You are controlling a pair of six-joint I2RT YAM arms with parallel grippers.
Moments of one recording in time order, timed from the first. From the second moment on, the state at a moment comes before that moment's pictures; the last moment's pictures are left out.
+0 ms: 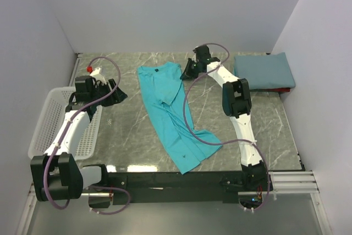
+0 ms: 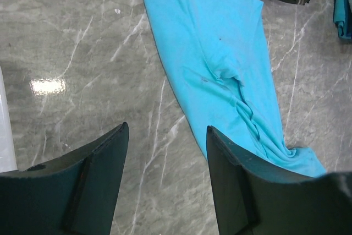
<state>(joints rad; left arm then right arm) 0.06 1.19 0.83 -0.25 0.43 -0.31 0.30 2.58 2.21 -0.51 -0.43 0.59</state>
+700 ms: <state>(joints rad) 0.04 1.30 0.83 -0.20 0.72 -0.28 0.14 2.63 2.40 -0.45 -0.25 0.50</state>
